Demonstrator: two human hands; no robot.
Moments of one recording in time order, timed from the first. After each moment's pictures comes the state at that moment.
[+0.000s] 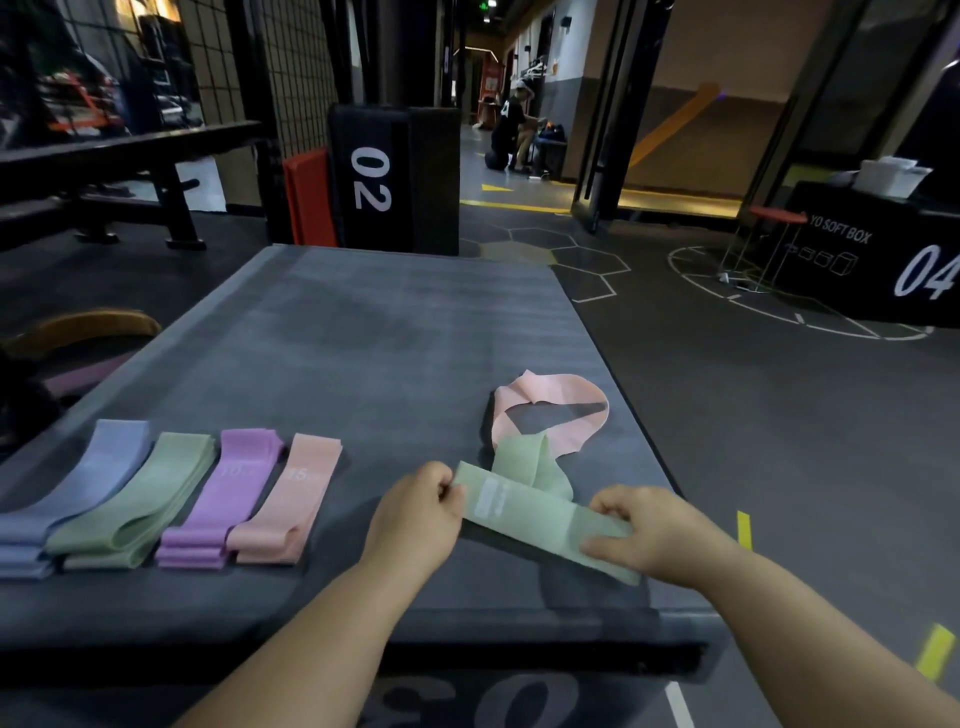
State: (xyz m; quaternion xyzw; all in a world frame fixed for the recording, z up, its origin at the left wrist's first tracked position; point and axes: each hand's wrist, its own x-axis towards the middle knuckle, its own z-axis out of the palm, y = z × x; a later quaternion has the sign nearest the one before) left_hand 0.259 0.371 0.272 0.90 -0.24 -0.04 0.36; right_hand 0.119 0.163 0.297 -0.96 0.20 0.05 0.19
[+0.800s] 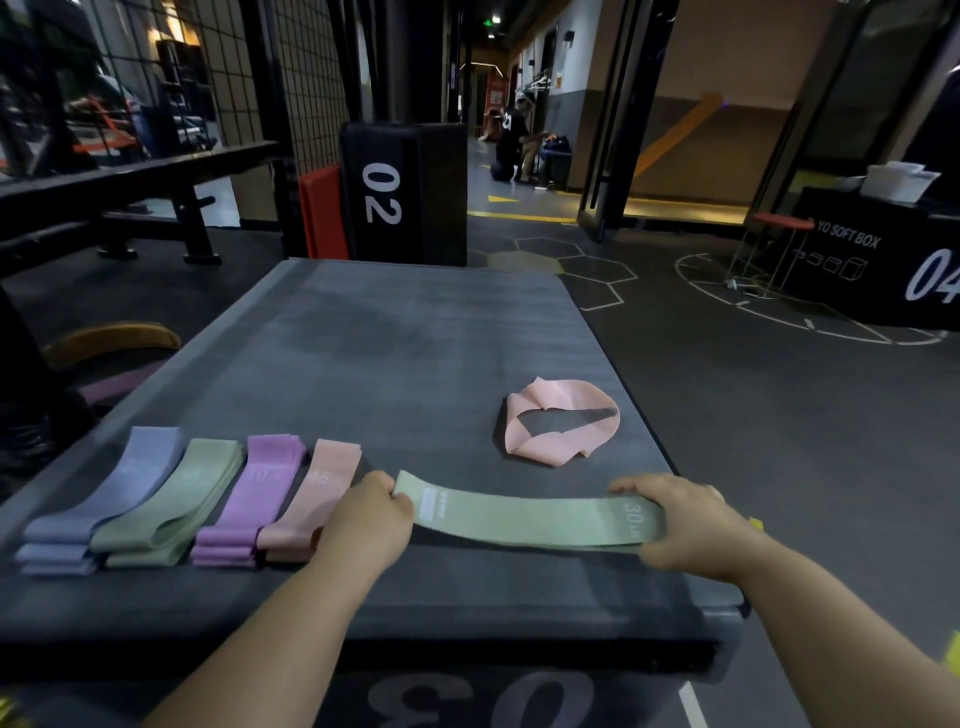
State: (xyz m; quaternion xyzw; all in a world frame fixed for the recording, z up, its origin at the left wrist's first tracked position) left_hand 0.288 0.418 0.274 0.93 -0.13 -0.12 0.33; right_hand 0.108 0.145 0.301 -0.97 0.18 0.03 0.14
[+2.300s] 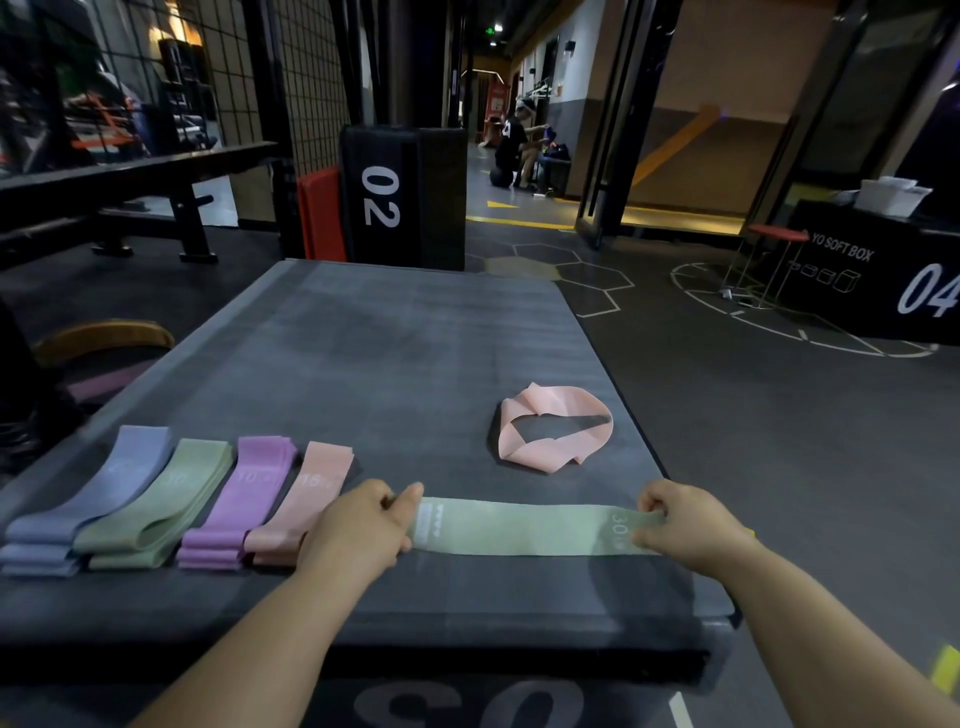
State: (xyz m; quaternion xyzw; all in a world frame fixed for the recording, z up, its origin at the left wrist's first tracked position) left_hand 0.274 0.422 0.286 0.91 -0.13 -0.14 0.37; right_hand 0.114 0.138 0.298 -0.93 0.33 0.01 0.19
